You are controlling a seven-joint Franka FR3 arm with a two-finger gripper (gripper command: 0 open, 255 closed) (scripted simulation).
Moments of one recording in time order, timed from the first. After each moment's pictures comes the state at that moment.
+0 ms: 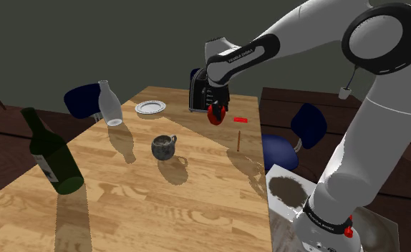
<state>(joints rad) -0.05 -0.02 -0.07 -2.10 -0.18 2.00 -0.26</state>
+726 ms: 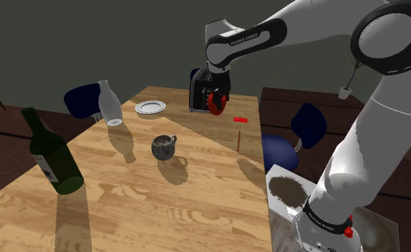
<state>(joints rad) -0.04 -0.06 -0.07 -1.99 -0.17 1.86 -0.27</state>
